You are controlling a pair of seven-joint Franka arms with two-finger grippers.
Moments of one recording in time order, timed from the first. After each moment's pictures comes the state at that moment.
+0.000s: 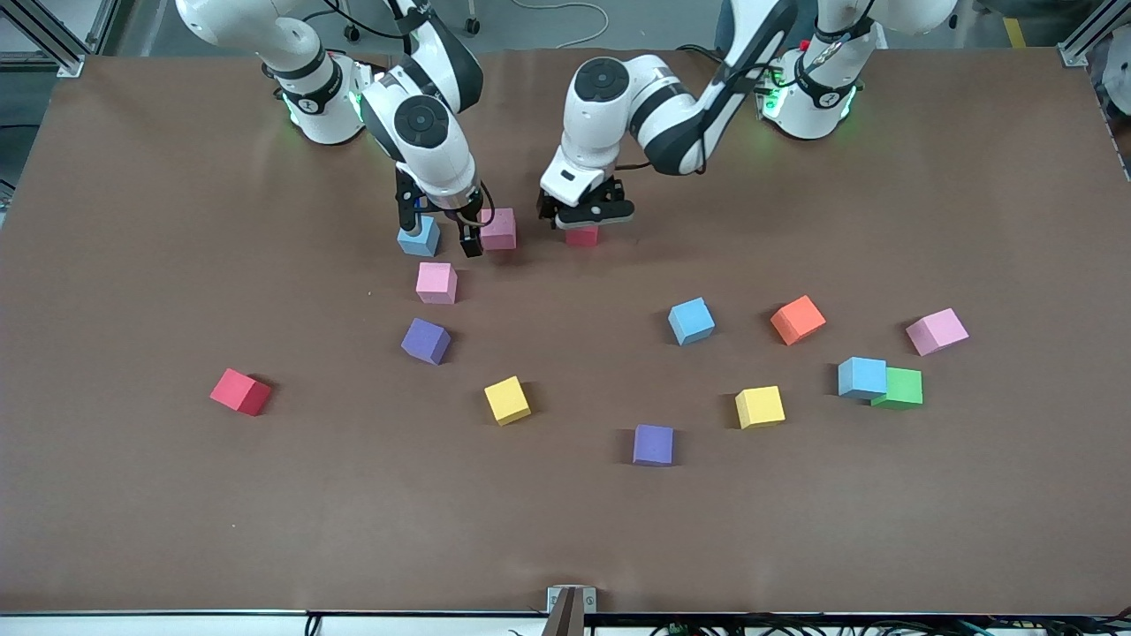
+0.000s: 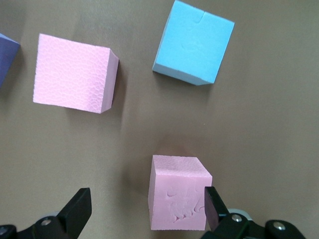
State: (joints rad) left arm -0.74 0.29 -0.22 -2.09 0.07 2.46 -1.21; right arm 0.78 0.13 0.00 -2.35 0.13 2.43 2.10
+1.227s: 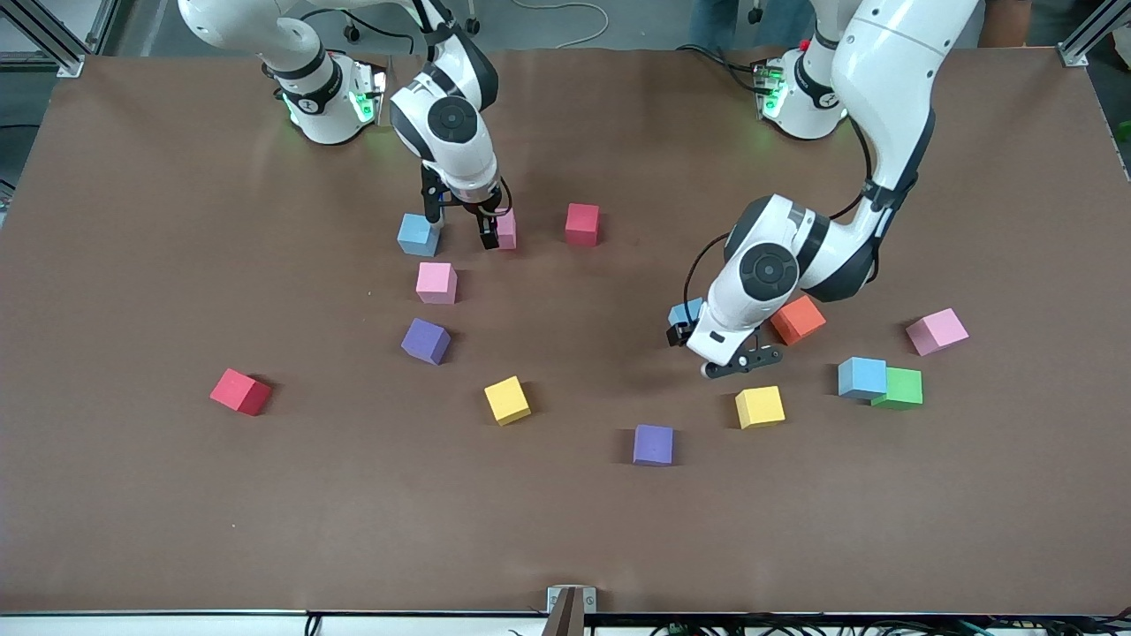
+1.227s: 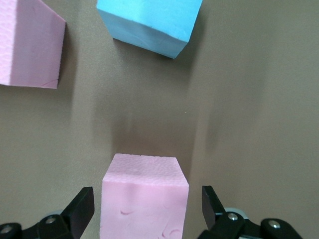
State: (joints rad) left arm -0.28 0.53 -0.22 -1.90 0.07 2.34 -0.78; right arm 0.88 0.24 0.00 -2.42 0.13 2.61 2.18
